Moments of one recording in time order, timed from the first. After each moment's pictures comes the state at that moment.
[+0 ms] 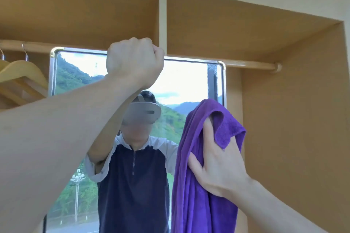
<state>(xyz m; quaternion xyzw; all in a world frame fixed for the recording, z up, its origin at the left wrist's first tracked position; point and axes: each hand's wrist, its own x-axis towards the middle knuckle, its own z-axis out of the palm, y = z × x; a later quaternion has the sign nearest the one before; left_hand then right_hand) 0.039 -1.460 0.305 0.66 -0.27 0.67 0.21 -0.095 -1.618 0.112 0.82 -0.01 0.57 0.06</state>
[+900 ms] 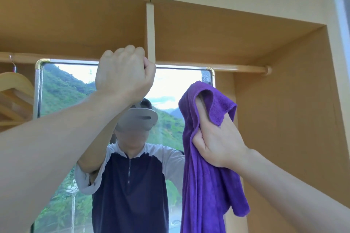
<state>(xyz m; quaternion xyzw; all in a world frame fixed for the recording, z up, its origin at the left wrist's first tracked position) 0.033 -1.456 0.293 0.61 -0.35 0.68 0.21 -0.100 -1.644 0.174 0.81 0.04 0.58 0.12</state>
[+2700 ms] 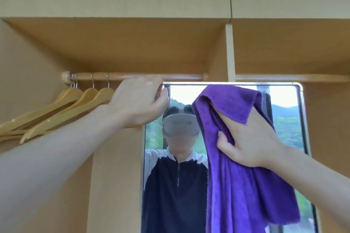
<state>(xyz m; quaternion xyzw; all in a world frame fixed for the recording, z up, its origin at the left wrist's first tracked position) 0.090 -1.305 0.286 0.69 -0.39 0.60 0.12 -0.048 -1.547 0.217 0.83 0.07 0.52 0.18</state>
